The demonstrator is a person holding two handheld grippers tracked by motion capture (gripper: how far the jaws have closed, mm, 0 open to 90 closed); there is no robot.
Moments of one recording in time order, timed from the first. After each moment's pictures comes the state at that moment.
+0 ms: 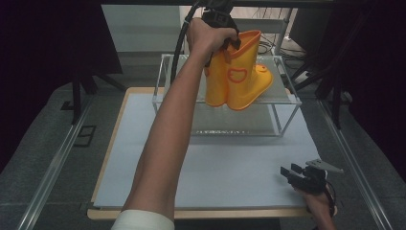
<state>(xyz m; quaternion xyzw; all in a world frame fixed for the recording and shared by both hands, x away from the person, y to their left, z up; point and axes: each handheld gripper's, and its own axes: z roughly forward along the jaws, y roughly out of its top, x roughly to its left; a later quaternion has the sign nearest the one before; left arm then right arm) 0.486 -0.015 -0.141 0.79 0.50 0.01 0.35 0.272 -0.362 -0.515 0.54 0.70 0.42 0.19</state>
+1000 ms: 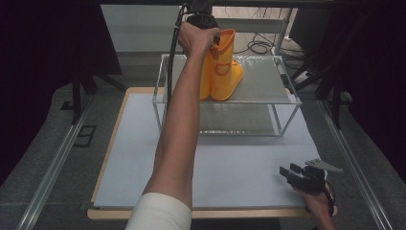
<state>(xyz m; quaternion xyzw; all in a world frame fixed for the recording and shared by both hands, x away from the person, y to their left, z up) 0.528 0.013 -0.170 0.72 0.59 0.06 0.35 0.273 -0.360 -0.515 0.54 0.70 0.42 0.19</state>
